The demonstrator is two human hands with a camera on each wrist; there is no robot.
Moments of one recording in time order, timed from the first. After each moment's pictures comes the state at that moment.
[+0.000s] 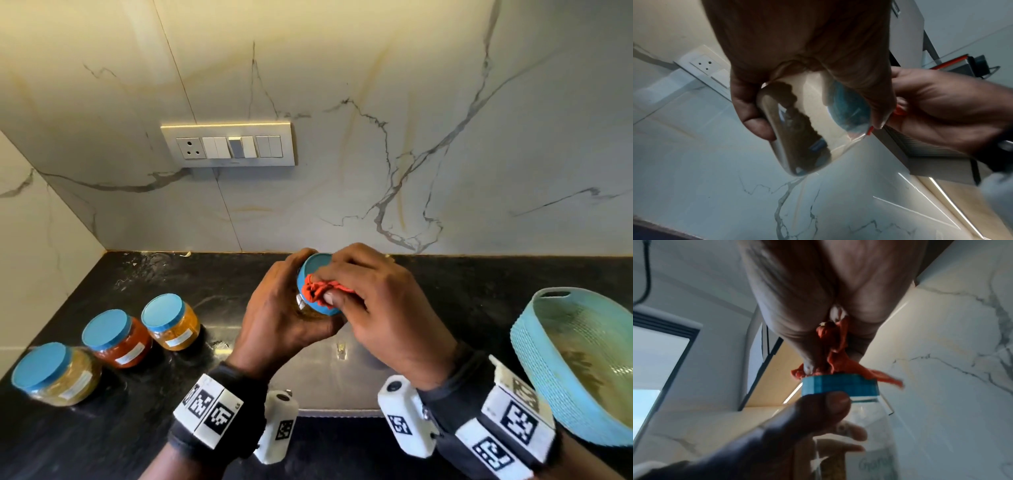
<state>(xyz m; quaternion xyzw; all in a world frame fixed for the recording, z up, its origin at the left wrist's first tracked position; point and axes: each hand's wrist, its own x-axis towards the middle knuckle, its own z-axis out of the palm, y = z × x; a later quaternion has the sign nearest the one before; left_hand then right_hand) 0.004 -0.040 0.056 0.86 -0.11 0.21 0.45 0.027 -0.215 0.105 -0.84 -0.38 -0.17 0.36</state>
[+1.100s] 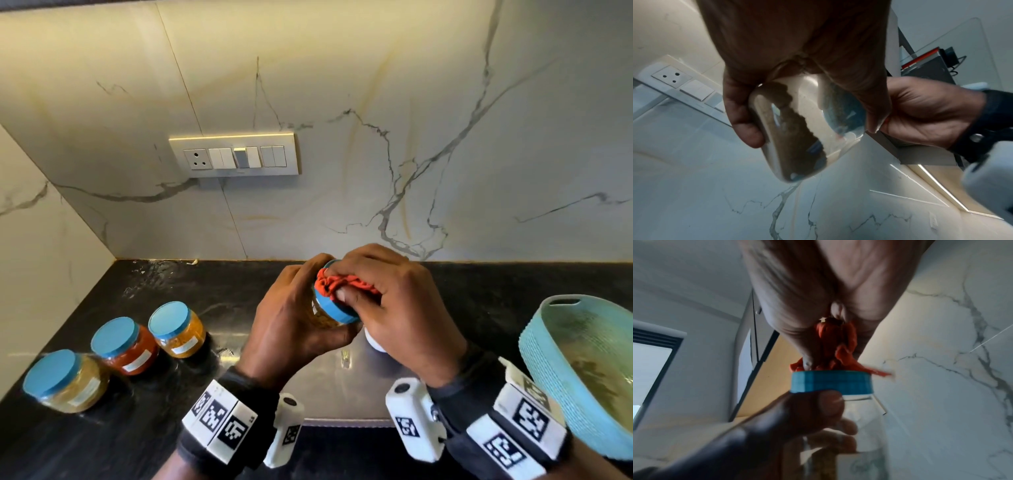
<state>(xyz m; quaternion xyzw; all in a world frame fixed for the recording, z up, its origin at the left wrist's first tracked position) 0.004 -0.049 0.068 0.89 -0.14 0.22 0.36 0.036 -0.226 0.110 -0.83 -0.35 -0.19 0.39</state>
